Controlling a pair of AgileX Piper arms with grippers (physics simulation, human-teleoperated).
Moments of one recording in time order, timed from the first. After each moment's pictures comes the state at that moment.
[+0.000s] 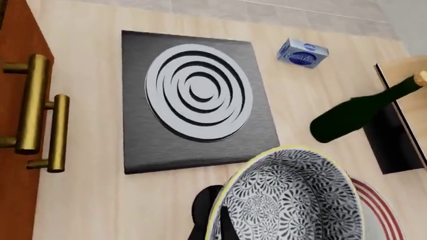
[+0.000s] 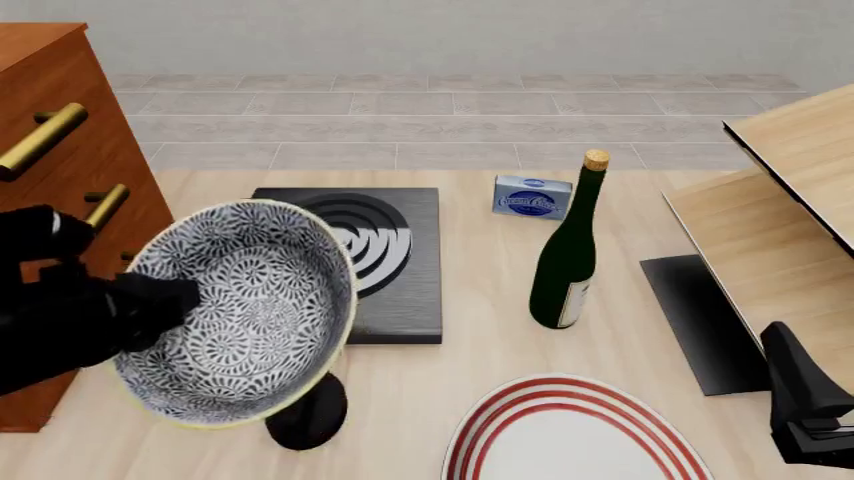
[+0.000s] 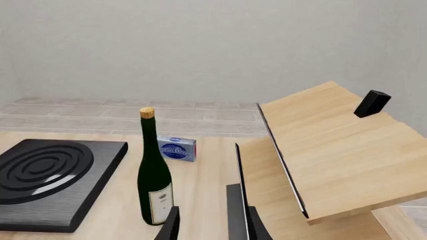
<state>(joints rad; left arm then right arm) -0.38 0.74 -0.53 0.46 -0.36 0.02 0.00 0.00 0.00 -0.02</state>
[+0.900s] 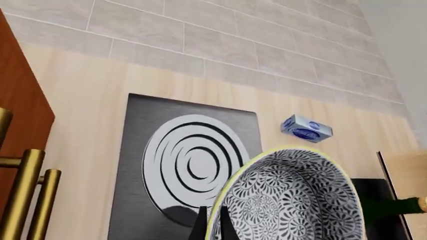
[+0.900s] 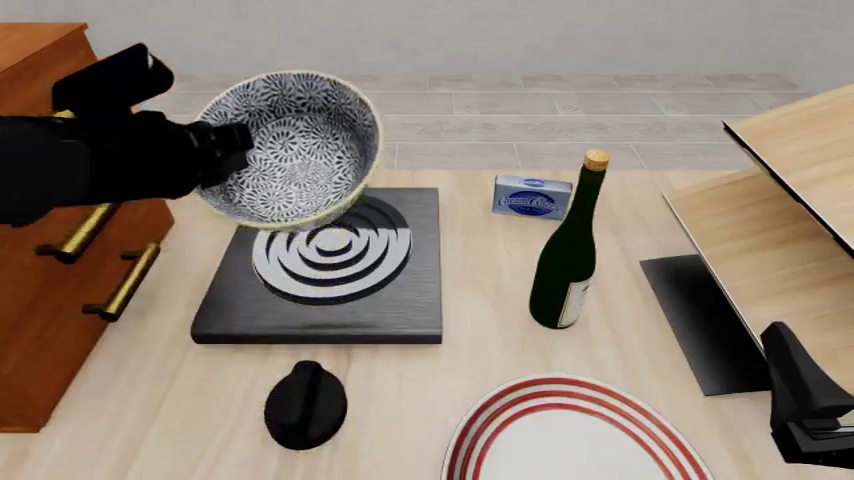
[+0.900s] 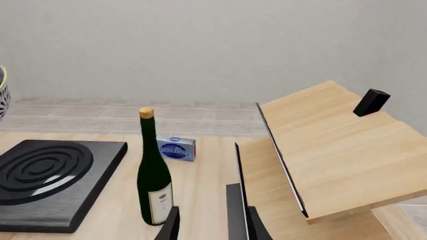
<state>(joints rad) -0.27 1.25 -0.94 0.31 -0.44 0.02 0.00 0.00 0.00 -0.02</state>
